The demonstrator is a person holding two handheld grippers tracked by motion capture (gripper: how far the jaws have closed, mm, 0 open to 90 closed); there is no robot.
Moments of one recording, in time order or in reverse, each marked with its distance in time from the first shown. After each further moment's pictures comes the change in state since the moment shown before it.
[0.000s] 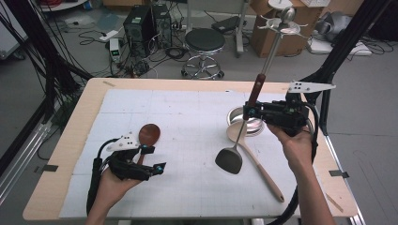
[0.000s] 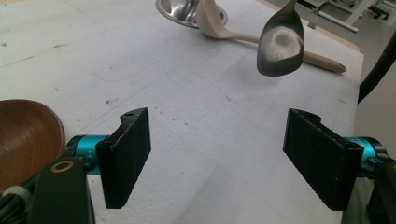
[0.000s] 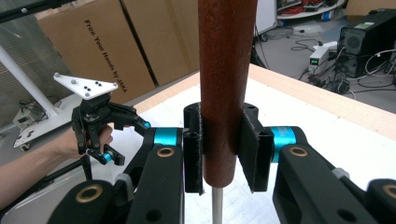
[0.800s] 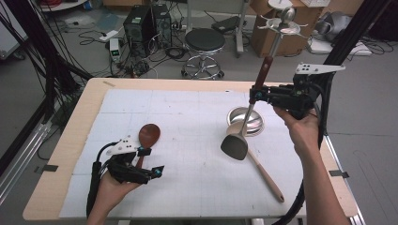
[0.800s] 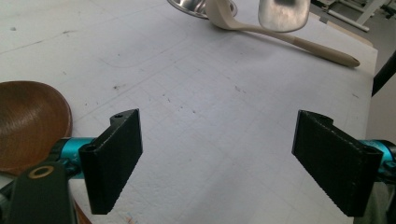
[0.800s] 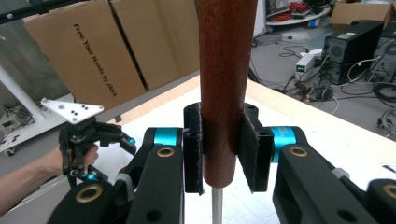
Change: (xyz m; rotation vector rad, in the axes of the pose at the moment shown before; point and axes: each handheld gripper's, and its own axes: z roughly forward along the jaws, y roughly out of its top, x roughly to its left) left arm 0.002 -0.013 0.000 0.003 0.025 -0.014; right arm -0.020 0.034 -0.008 -0.008 -0.035 -0.015
